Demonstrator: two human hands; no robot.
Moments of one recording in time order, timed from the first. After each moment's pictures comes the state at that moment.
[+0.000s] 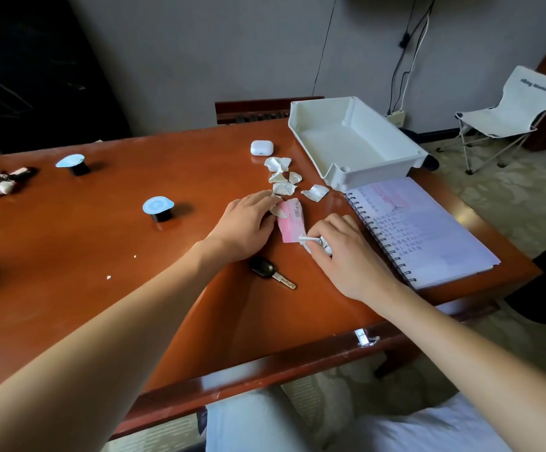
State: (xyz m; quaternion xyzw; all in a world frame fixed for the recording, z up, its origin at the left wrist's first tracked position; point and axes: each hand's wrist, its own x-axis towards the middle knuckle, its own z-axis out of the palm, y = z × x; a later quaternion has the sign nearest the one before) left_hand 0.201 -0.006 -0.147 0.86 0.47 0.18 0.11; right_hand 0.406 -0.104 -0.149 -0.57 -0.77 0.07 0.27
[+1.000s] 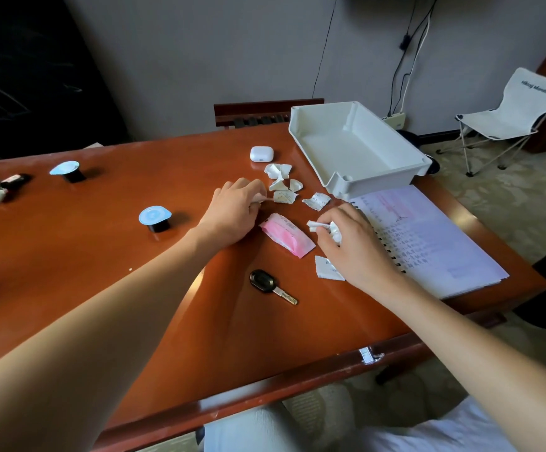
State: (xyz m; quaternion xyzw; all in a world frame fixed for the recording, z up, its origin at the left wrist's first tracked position) left_hand 0.193 0.033 -0.125 0.84 0.51 0.19 0.08; right_hand 0.414 -0.075 -0.139 -0.60 -0.72 0.09 0.34
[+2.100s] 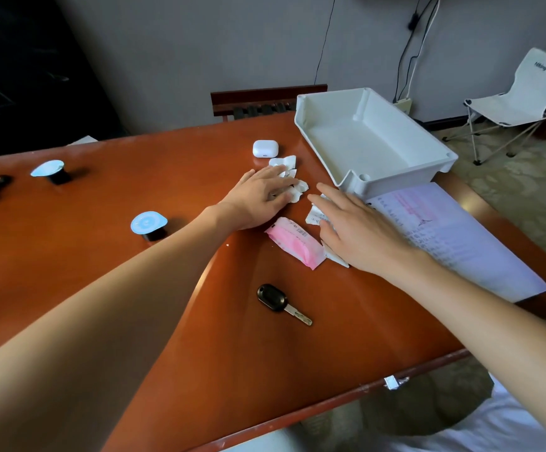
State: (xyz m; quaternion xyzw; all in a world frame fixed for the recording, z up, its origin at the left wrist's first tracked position) left_hand 0.212 0.096 -0.145 0.88 0.43 0.13 0.16; right_hand 0.416 -0.023 -0.133 -0.59 -0.80 0.01 0.11
